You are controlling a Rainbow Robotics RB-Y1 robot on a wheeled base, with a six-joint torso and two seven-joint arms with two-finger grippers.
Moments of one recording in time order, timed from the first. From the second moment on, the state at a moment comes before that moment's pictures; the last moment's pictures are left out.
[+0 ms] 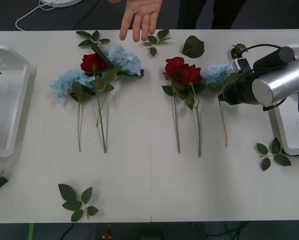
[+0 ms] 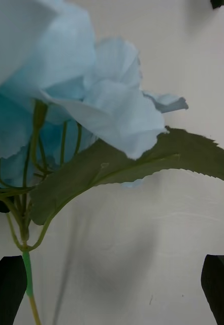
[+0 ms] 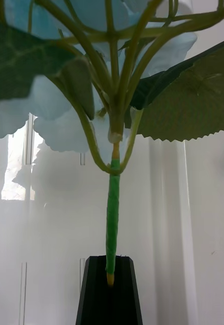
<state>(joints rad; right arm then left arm) -0.69 -0.72 0.52 -1.26 -0.67 0.97 1.32 -0.46 0.93 0.41 -0.81 1.26 1.13 -2.32</state>
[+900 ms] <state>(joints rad) -0.76 -0.66 0.66 -1.11 -0.73 0.80 1.27 -0.46 0.93 0.41 -0.81 1.28 1.12 -2.32</state>
